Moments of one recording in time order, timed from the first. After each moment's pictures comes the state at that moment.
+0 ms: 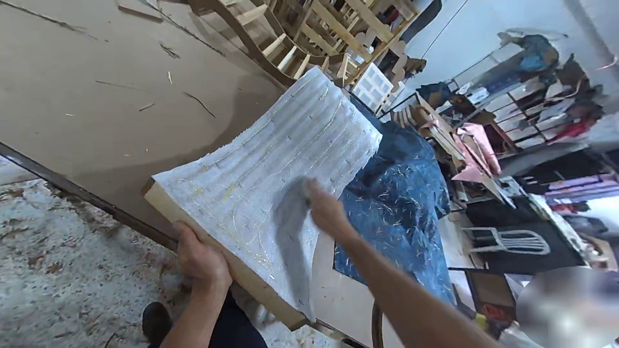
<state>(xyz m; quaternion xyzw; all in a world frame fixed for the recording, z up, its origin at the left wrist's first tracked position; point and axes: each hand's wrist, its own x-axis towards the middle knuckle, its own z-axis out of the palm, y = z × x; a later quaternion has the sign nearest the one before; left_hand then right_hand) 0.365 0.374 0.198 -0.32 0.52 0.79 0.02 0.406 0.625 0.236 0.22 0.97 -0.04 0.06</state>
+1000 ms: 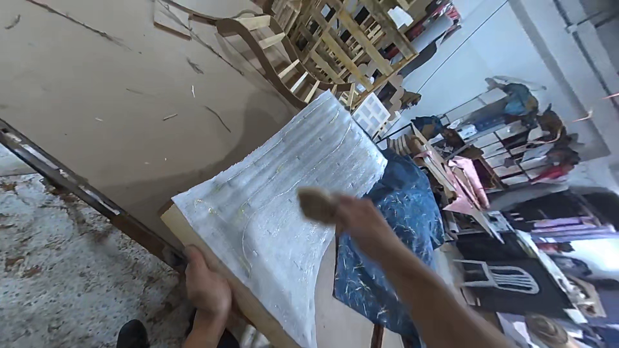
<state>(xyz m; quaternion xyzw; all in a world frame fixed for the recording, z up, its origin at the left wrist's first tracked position) 0.378 0.361 0.182 -0.27 0.46 0.85 0.02 0.381 0.553 0.359 0.27 0.92 -0.30 0.03</state>
